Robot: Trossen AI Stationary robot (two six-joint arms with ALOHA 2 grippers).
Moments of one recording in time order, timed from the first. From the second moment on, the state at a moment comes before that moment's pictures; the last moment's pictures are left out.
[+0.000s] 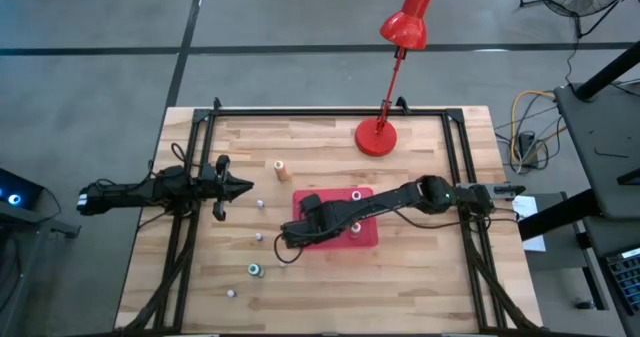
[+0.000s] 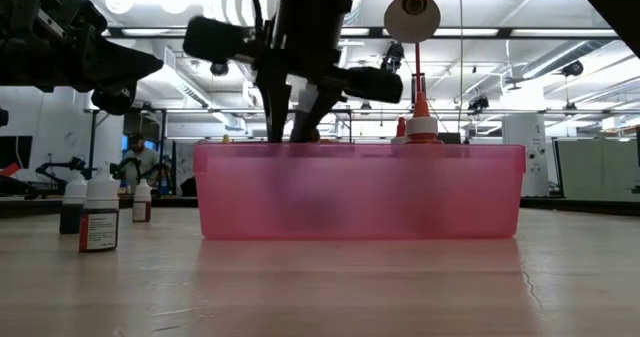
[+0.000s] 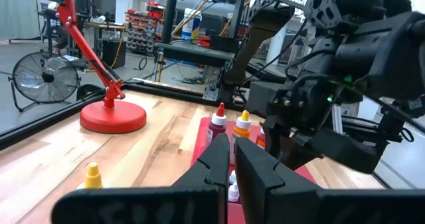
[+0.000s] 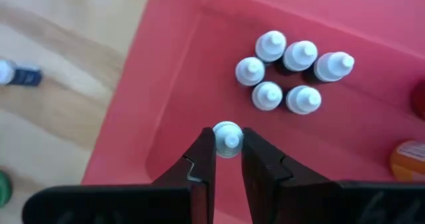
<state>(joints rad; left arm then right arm) 0.03 0.03 0.01 0.03 -0.04 -0.18 0.23 2.39 2.18 -1.17 0.31 1.41</state>
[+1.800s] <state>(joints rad) 0.03 0.03 0.01 0.03 -0.04 -0.18 0.21 2.39 2.06 -1.06 0.34 1.31</state>
